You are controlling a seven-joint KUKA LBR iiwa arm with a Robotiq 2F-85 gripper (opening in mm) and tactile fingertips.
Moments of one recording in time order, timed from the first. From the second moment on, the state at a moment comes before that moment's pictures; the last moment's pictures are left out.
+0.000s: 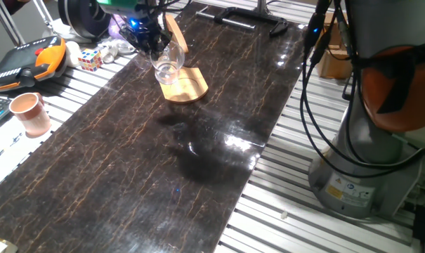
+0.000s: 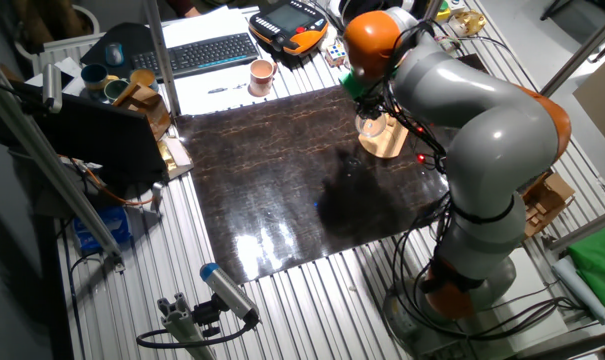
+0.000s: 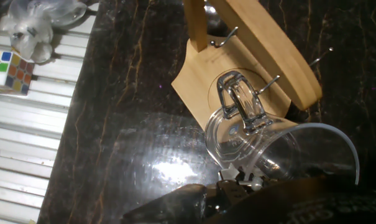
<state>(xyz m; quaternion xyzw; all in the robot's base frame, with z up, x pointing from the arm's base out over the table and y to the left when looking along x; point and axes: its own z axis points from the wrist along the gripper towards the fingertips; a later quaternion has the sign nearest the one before) 0.566 0.002 0.237 0.63 0.77 -0.04 0.12</state>
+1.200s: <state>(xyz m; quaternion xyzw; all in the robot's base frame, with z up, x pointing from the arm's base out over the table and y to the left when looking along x) 0.554 -0.001 0.236 0.65 0.74 -0.01 0.14</state>
